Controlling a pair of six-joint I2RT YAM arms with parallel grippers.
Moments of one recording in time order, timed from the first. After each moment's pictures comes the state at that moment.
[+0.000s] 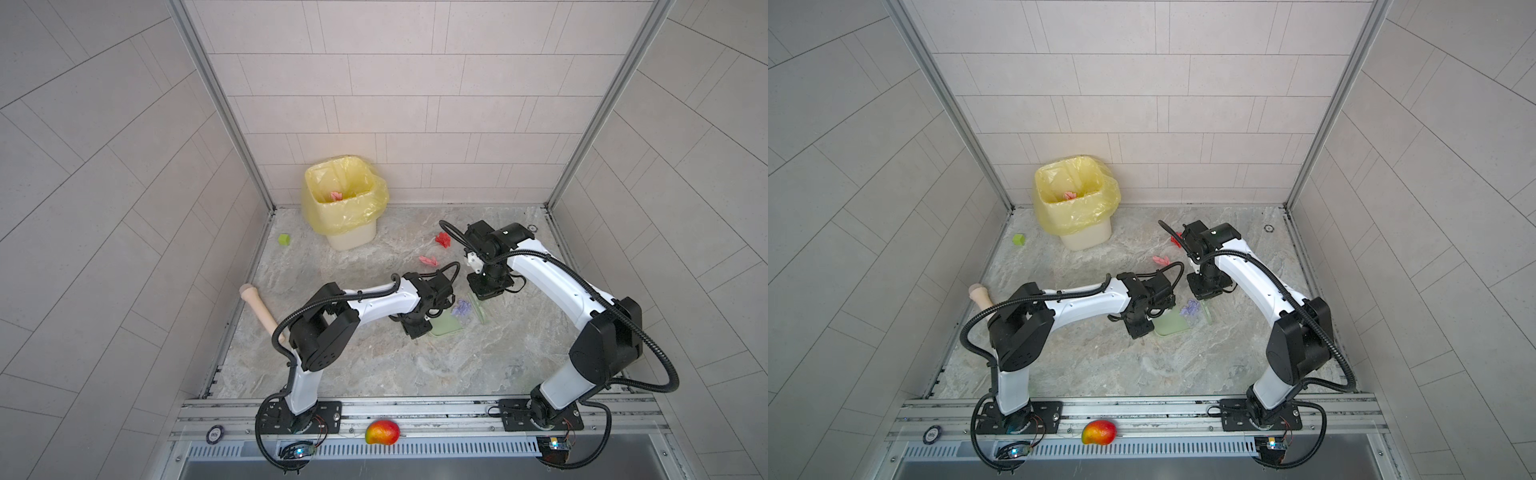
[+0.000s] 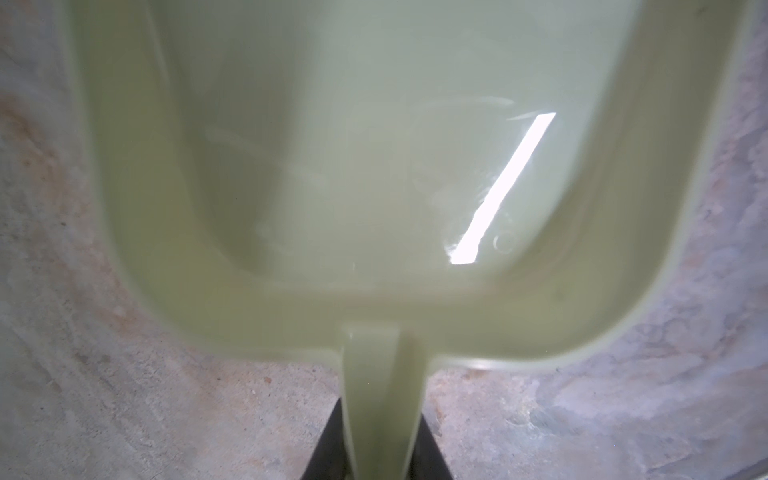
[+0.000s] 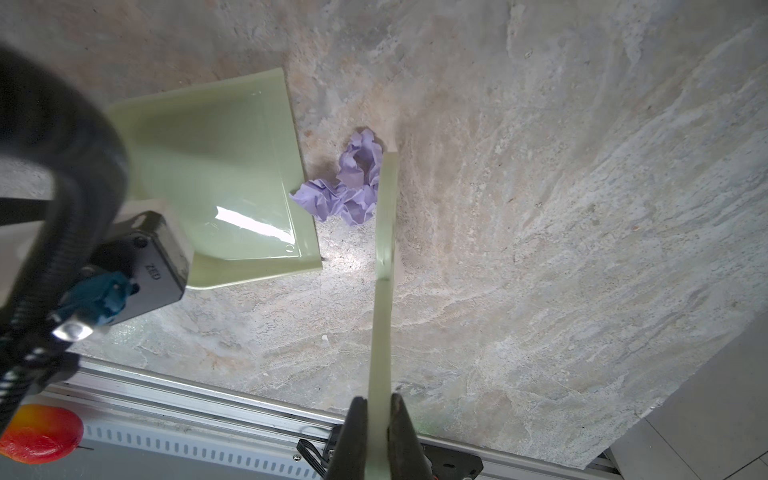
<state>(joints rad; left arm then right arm) -0.95 1.95 1.39 -0.97 -0.08 0.16 0.43 1.61 1.49 -1.41 0.00 0.14</state>
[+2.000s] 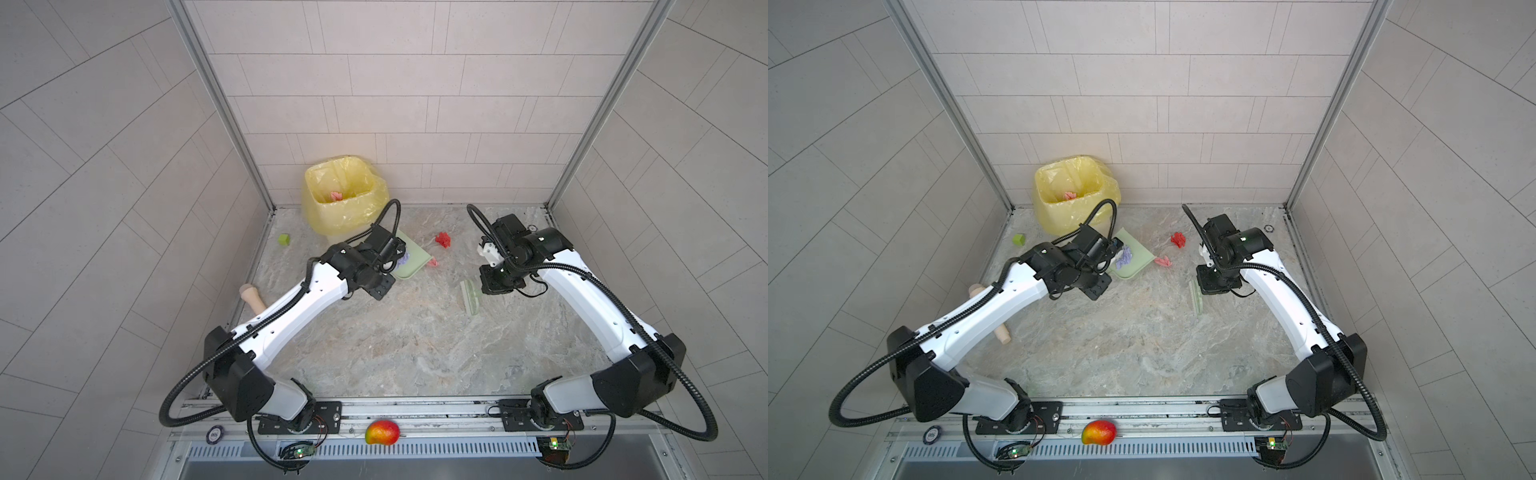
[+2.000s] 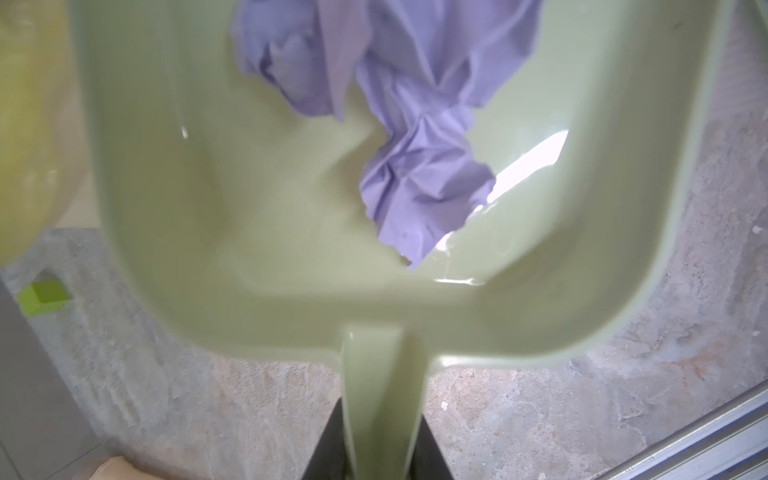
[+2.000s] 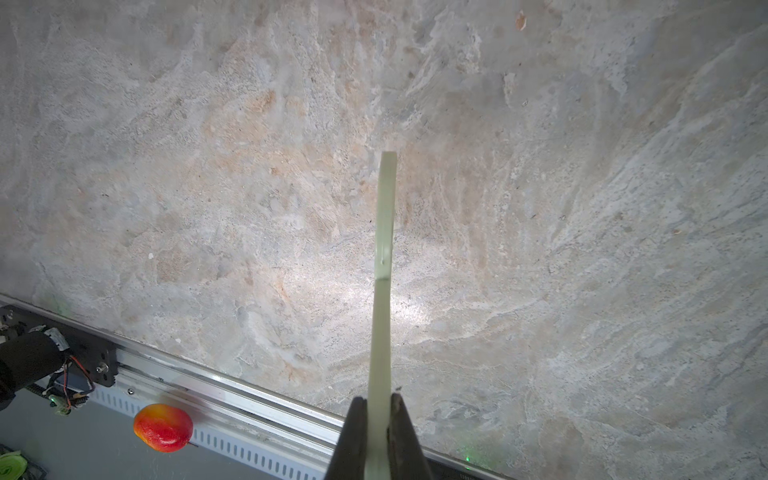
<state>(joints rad) -0.63 1.43 1.45 -1.11 -0.18 0.05 0.33 1.41 1.43 -1.33 -0.16 0.21</state>
